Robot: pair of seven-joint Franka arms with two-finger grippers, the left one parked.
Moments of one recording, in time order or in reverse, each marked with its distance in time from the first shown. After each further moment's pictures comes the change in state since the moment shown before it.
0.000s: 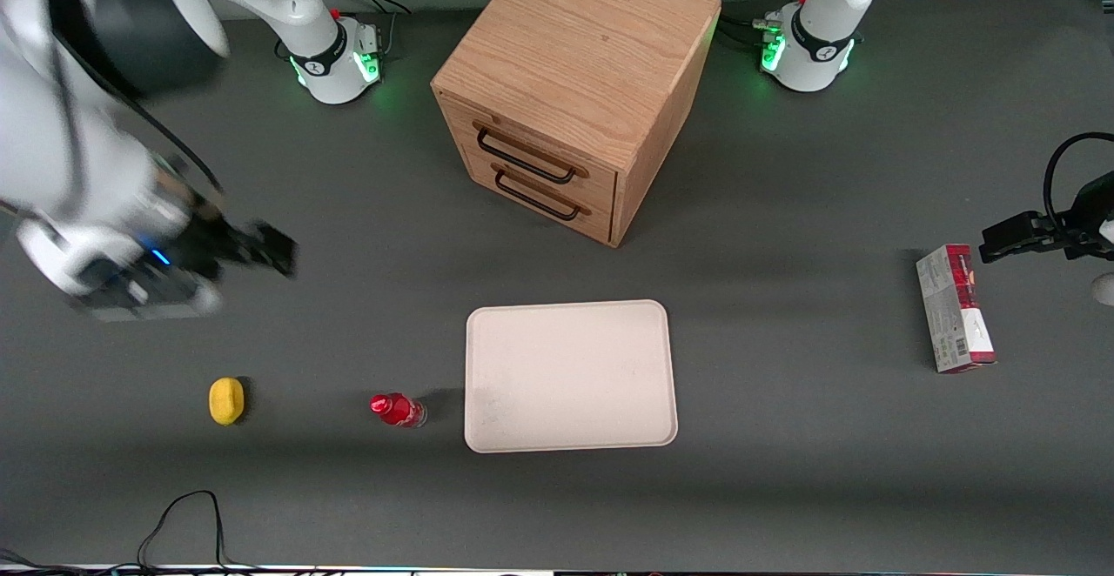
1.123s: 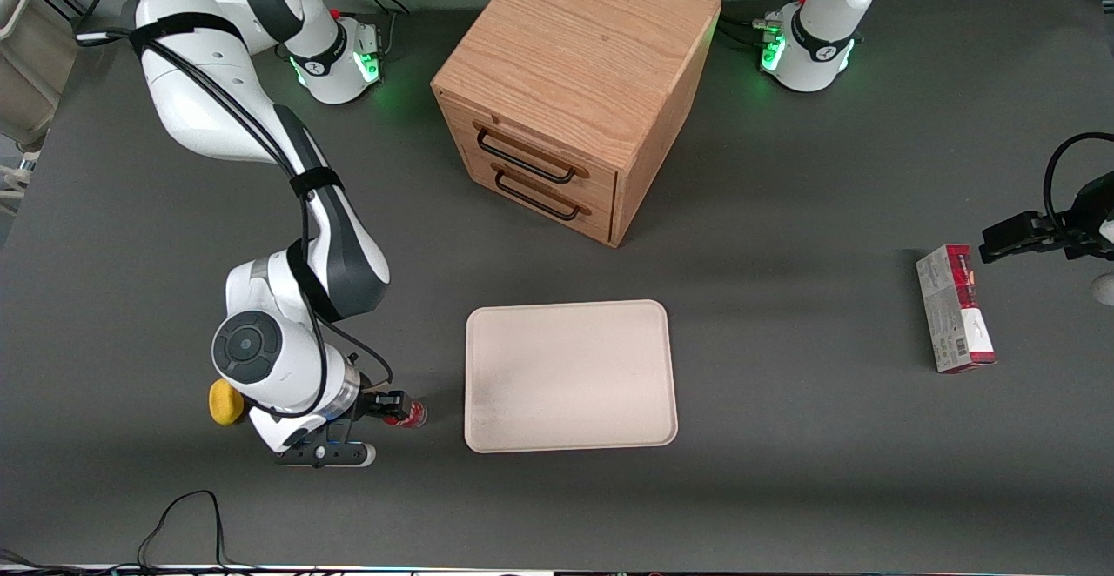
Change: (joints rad) arm 0.025 0.454 0.012 0.164 -0.073 0.365 0.085
